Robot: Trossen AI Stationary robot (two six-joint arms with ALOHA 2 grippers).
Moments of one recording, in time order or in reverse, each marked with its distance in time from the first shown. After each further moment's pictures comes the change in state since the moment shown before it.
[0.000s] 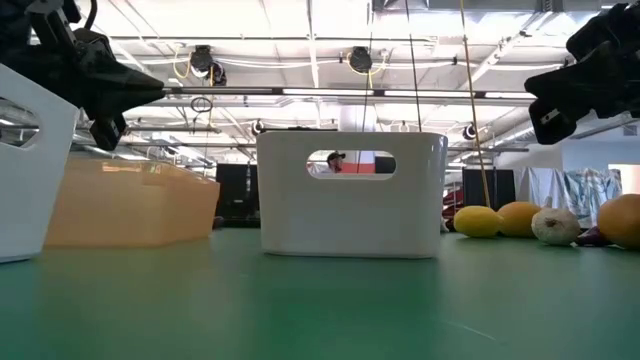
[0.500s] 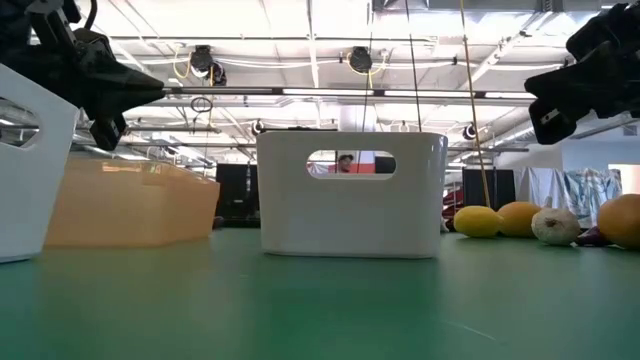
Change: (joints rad) left arm 0.000 0.000 0.000 0.000 0.000 0.000; right arm 0.000 0.000 0.000 0.002 0.016 0.000
